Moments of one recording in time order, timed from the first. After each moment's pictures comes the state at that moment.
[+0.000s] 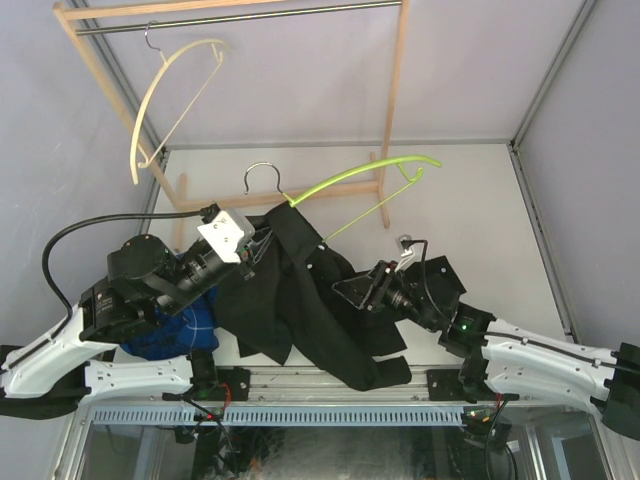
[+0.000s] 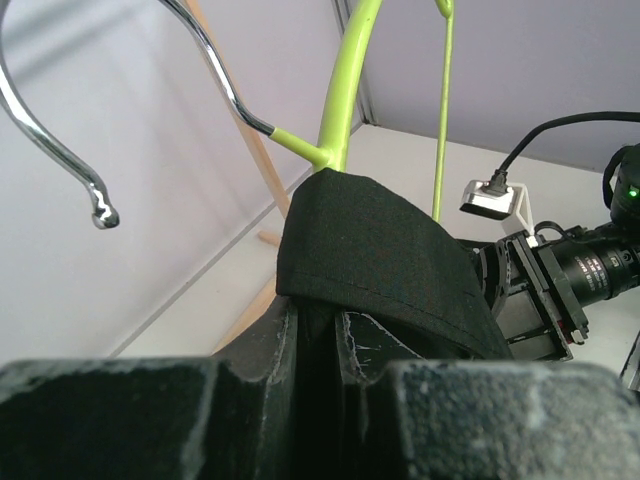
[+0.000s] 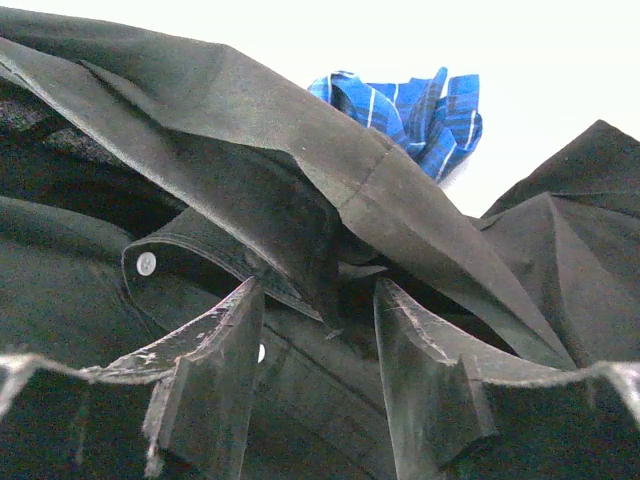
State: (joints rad) left arm -1.22 0.82 1.33 -0.44 -0.36 0.28; right arm 1.04 0.80 0.42 0.26 0.12 0.97
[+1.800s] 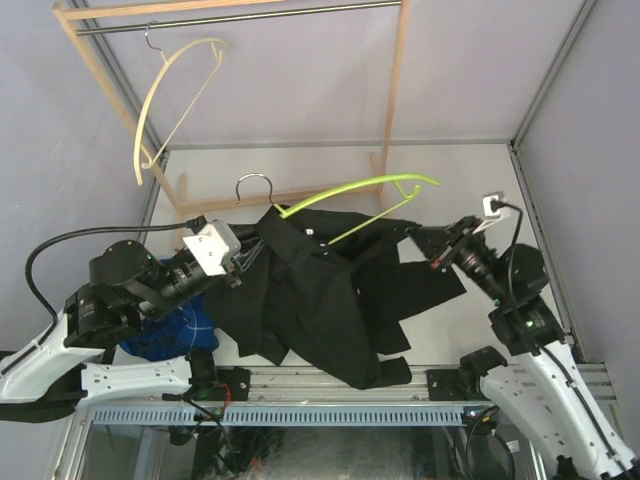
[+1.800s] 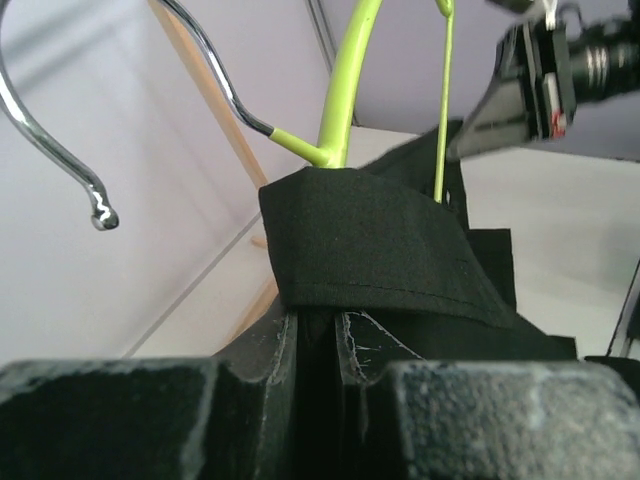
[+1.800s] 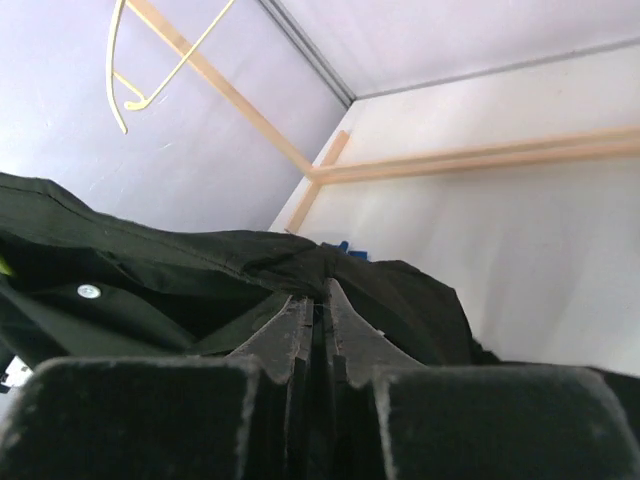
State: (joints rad) left arm -1.22 0.77 1.33 -0.50 -0.30 0.30; right arm 0.44 0.54 0.65 -0.09 -0.22 0.71
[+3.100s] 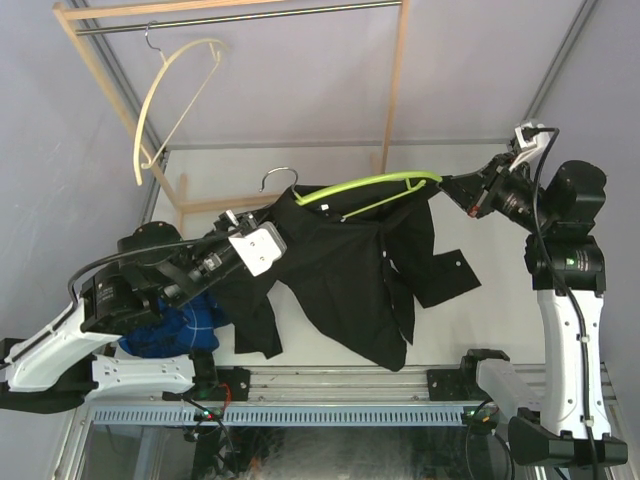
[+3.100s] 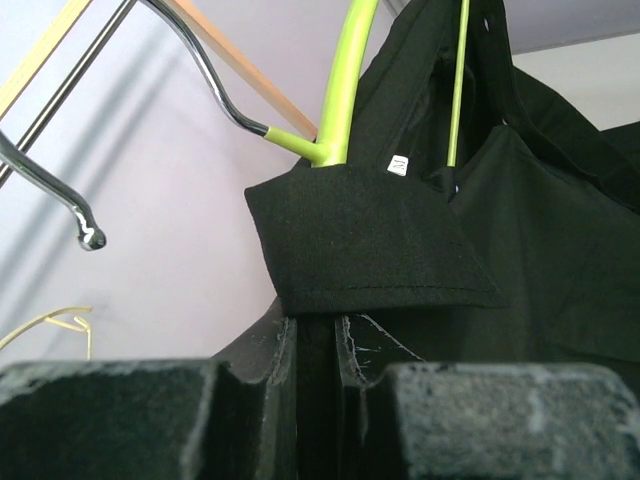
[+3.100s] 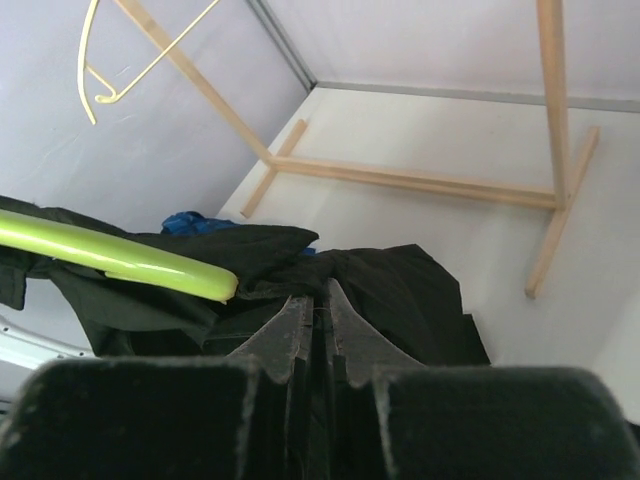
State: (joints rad) left arm -1.22 0.91 1.46 -0.56 -0.37 0.66; right arm -0.08 0.93 1.31 -0.50 -0.79 0.44
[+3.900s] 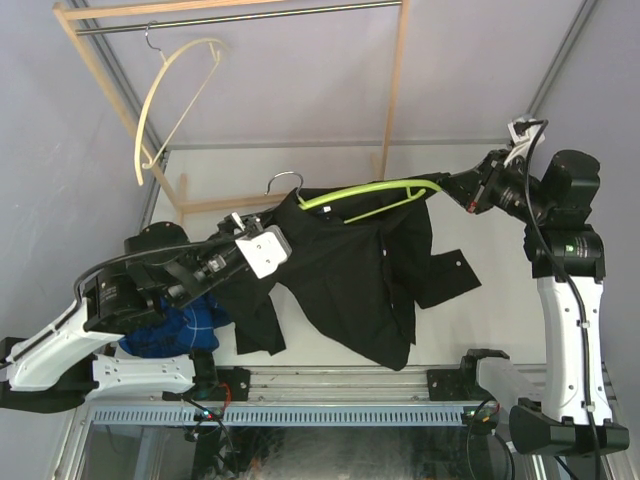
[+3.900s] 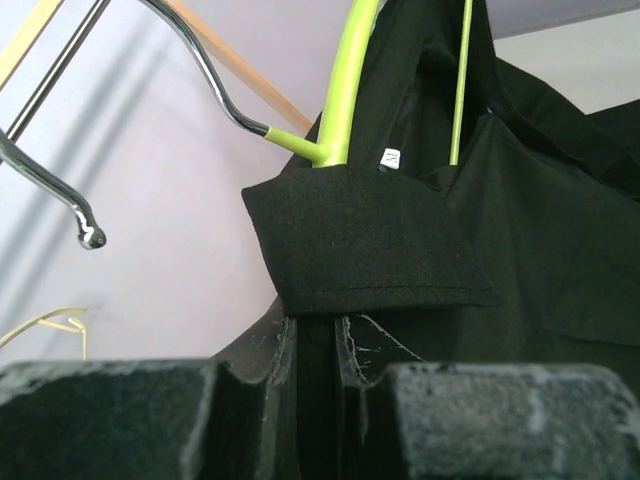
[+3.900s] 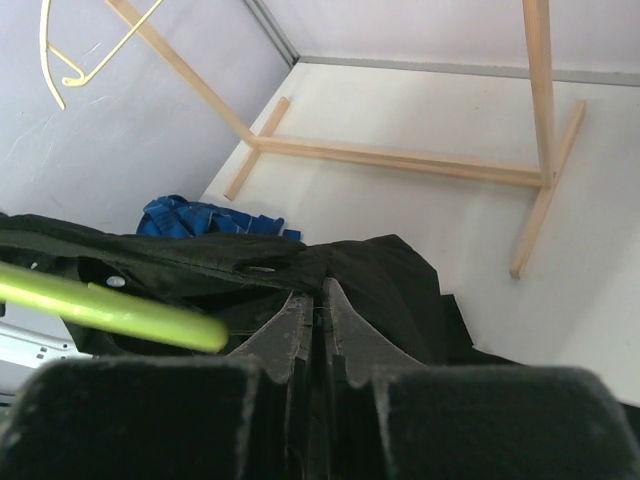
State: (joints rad) left arm -1.22 0.92 1.46 -0.59 -0.35 0.66; right arm -0.07 1.00 1.37 -0.60 -0.77 0.35
